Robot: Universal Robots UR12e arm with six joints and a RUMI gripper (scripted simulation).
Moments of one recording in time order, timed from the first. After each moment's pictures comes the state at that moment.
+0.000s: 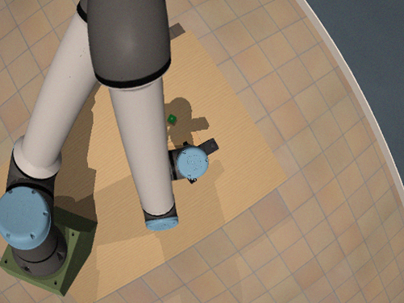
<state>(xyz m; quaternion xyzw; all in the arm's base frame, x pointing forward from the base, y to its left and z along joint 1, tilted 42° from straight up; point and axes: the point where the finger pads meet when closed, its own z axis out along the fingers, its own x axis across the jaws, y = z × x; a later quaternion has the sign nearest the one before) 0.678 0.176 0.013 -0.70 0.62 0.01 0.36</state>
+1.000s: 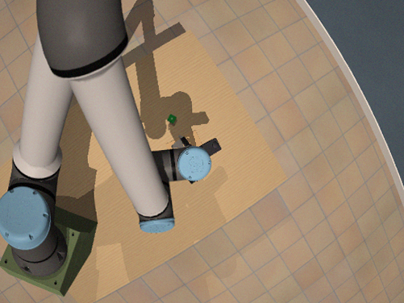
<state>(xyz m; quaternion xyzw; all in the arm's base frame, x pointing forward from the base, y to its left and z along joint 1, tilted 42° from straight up) 0.656 0.151 0.049 -0.70 0.62 0.01 0.36</state>
